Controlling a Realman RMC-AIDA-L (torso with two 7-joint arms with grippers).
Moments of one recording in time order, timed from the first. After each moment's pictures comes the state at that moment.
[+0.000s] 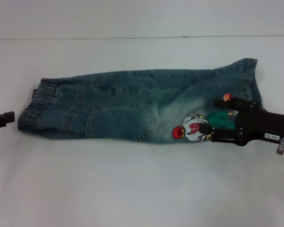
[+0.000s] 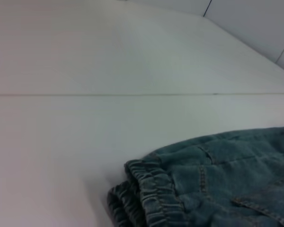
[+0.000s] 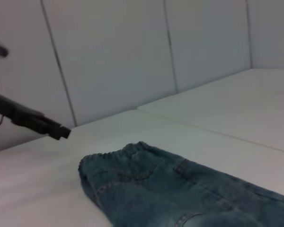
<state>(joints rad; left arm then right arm) -0.36 -1.97 0.54 0.87 2.15 1.46 -1.78 0.42 2.09 -0.76 -0.60 -1.84 -1.45 1.20</state>
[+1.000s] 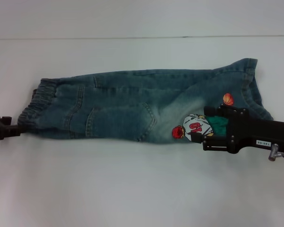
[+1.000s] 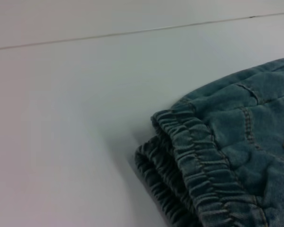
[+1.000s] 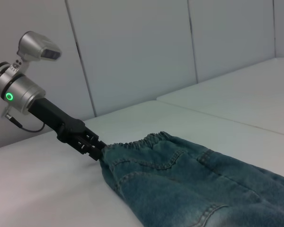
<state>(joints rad) -0.48 -1.97 0.63 0.76 2.36 1.26 -1.78 0.43 2.09 -0.81 -0.58 -1.84 -1.44 1.19</state>
